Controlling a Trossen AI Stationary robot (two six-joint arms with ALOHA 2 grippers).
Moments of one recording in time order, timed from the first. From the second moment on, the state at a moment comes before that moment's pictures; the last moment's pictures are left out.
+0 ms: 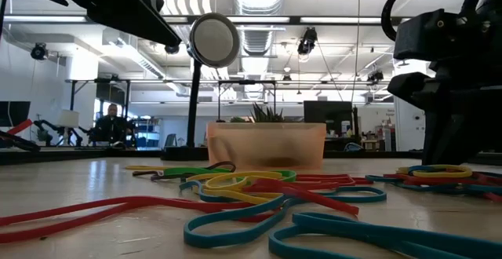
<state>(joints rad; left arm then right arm) -0.48 1.28 0.78 -0.17 -0.55 -0.12 0.58 1.64 0.78 -0.36 0.34 0.46</state>
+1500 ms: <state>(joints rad) -0.48 1.28 0.78 -0.16 -0.55 -0.12 0.56 1.63 0.78 -0.36 0.31 0.45</state>
